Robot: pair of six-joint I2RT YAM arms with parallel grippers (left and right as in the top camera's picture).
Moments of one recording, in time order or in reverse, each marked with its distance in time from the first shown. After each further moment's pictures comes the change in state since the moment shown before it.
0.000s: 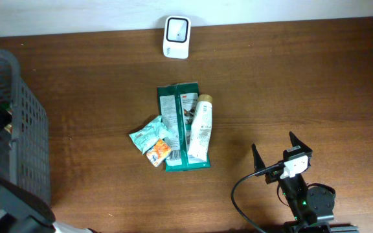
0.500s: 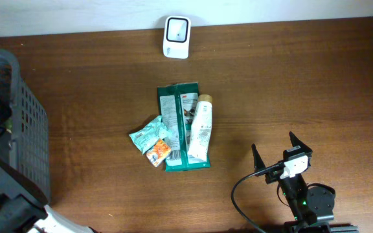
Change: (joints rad) left arm -0.032 0.164 -0.001 0.218 -0.069 -0.071; right arm 0.000 0.000 0.000 0.000 0.000 0.000
